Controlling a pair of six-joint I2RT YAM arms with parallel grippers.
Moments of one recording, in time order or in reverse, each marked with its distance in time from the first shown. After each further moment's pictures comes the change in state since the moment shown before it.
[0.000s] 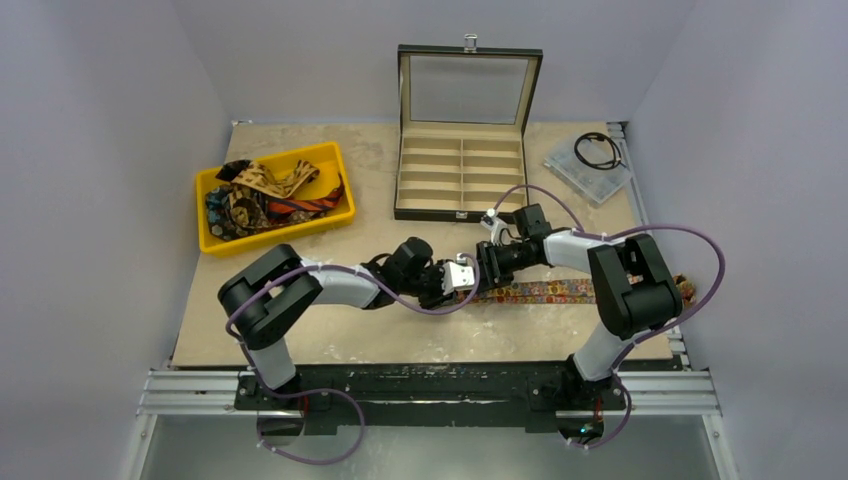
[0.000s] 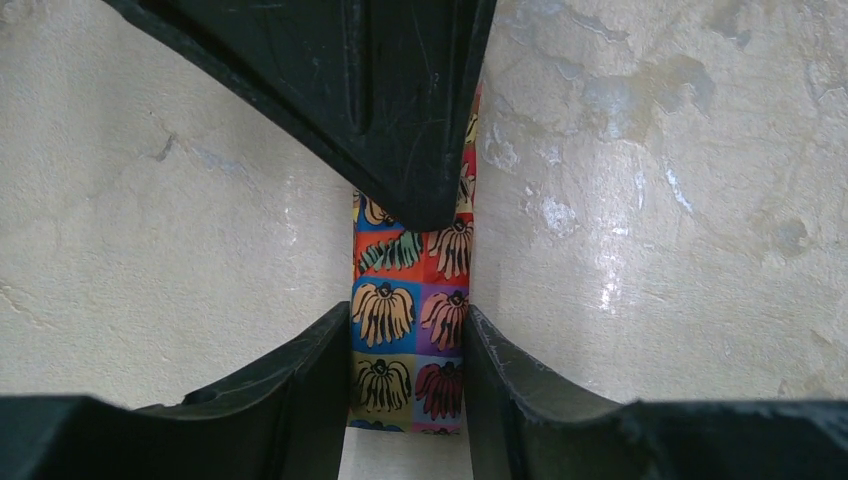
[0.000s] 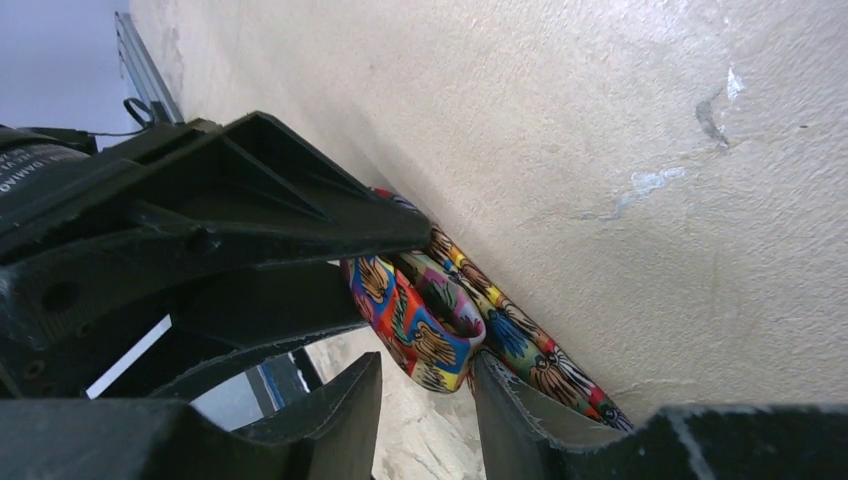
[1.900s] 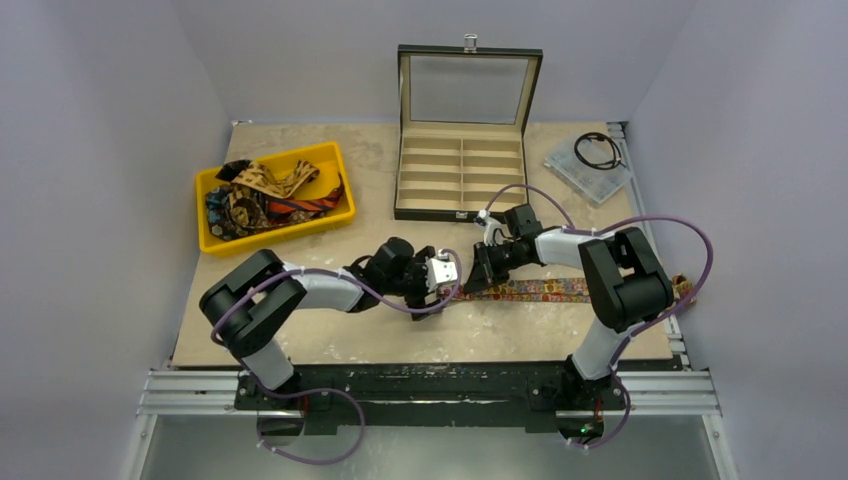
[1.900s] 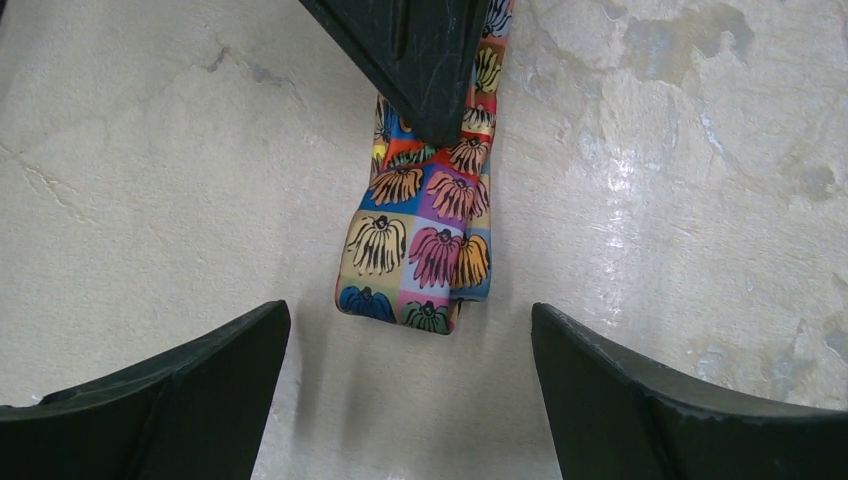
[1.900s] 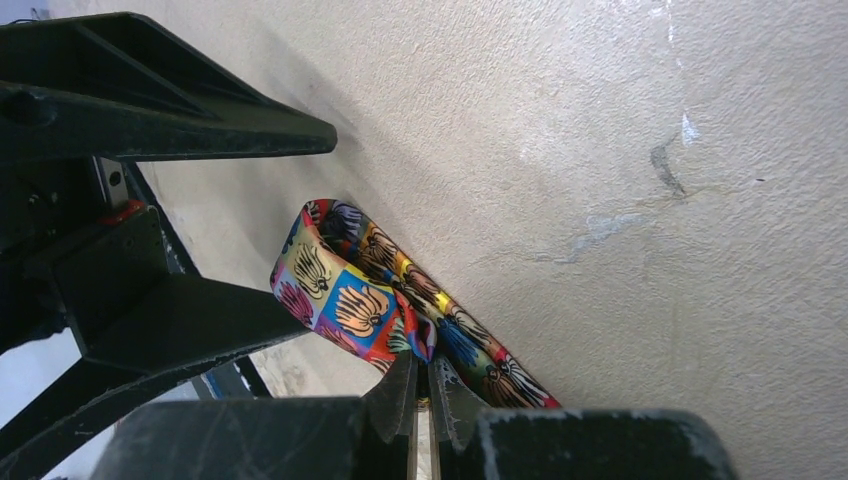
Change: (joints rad) left arm 0.060 -0.090 -0.113 0.050 -0.003 -0.028; right arm 0.048 0.048 0.026 0.040 0.112 0.021
